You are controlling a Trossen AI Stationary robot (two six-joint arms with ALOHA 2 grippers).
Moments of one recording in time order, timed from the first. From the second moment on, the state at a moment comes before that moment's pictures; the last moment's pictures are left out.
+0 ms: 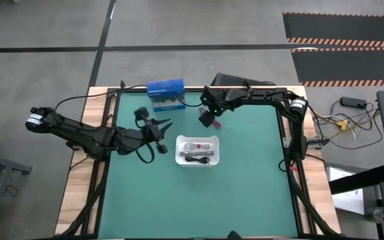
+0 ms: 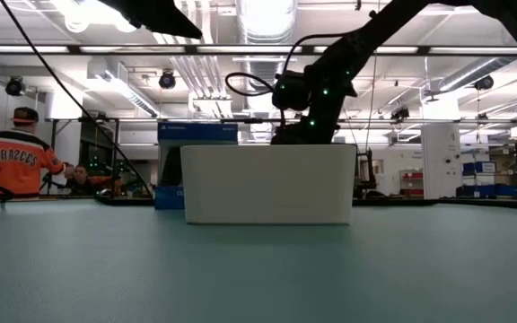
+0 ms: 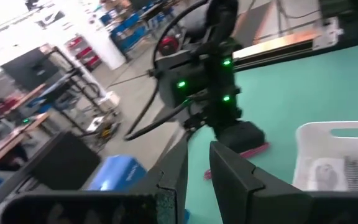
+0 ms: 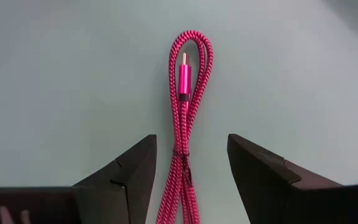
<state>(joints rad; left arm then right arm) -0.23 1.09 0.79 0.03 -0.88 0.28 -0.46 1.97 1.38 -0.58 0.04 0.27</state>
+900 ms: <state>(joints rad) -0.23 1.09 0.79 -0.01 -1.03 0.28 -0.43 1.97 1.29 -0.41 0.05 0.29</state>
